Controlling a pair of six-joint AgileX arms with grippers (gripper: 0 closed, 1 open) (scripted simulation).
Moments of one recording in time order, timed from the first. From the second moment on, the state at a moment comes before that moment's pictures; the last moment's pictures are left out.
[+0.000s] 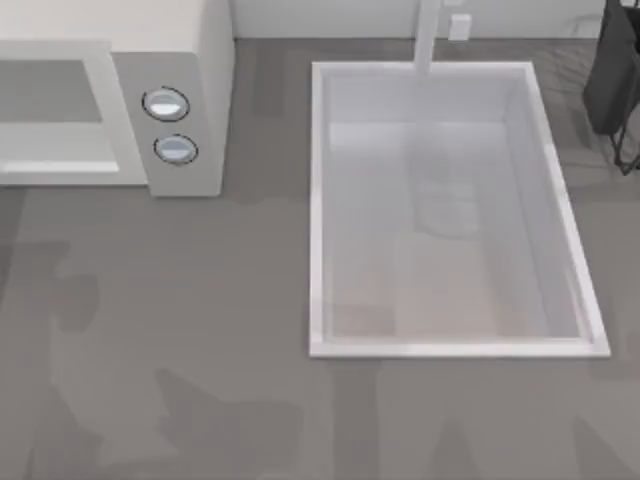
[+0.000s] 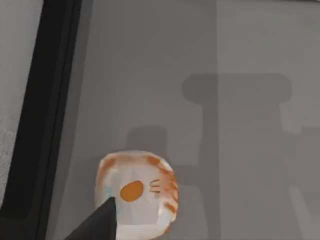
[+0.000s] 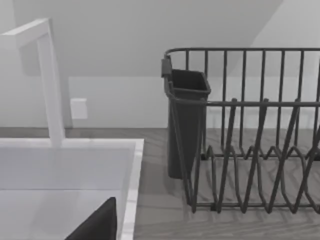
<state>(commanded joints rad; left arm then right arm) 0.15 0.91 0.62 -0.50 0.00 0.07 0.00 0.00 0.00 0.00 0.00 0.00</state>
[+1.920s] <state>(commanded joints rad) 0.31 1.97 1.09 -0.69 0.00 0.14 0.00 0.00 0.00 0.00 0.00 0.00</state>
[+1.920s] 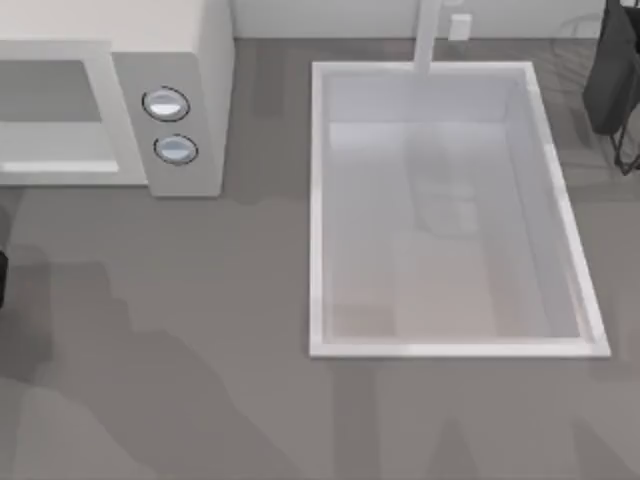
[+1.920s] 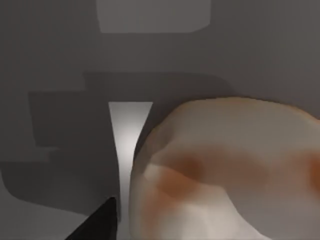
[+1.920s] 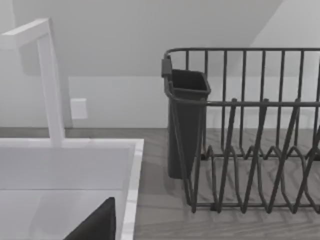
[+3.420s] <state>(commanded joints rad) 0.31 1.97 1.09 -0.68 0.00 0.14 0.00 0.00 0.00 0.00 0.00 0.00</state>
